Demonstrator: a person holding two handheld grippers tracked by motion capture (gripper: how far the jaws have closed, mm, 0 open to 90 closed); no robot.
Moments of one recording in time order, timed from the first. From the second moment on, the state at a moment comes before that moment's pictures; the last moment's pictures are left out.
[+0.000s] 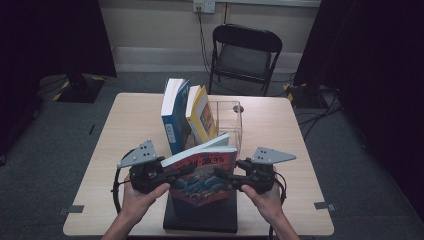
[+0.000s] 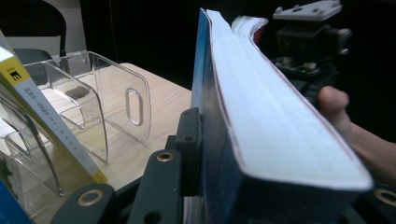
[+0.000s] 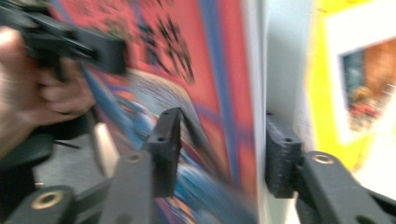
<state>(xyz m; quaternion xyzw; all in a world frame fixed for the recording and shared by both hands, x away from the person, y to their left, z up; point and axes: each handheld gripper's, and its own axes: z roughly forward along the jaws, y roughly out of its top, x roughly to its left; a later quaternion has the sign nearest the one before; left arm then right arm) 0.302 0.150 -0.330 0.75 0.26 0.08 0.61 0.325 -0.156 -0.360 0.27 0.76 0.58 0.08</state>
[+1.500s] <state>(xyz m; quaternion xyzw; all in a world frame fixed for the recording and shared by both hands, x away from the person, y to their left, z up) 0.293 0.169 -0.361 0.74 0.28 0.15 0.60 0.367 -0.127 -0.375 0.25 0.77 0.59 0.05</state>
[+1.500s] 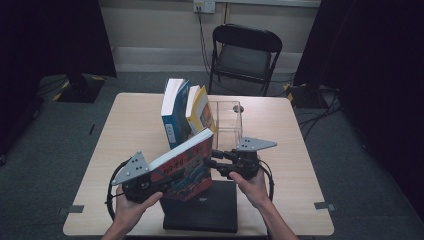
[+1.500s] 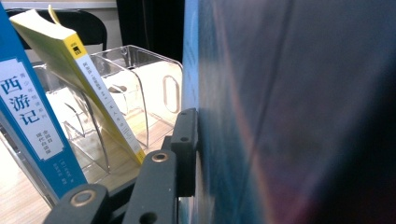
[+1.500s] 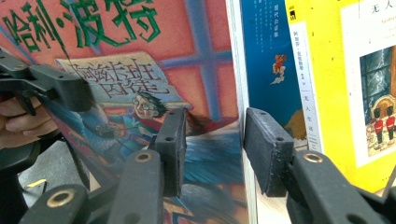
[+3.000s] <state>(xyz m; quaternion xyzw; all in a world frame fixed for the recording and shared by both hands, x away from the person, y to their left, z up) 0.307 0.200 -0.355 0.69 0.39 0.22 0.57 0.425 -0.100 -0.380 0.31 0.78 0.54 0.09</state>
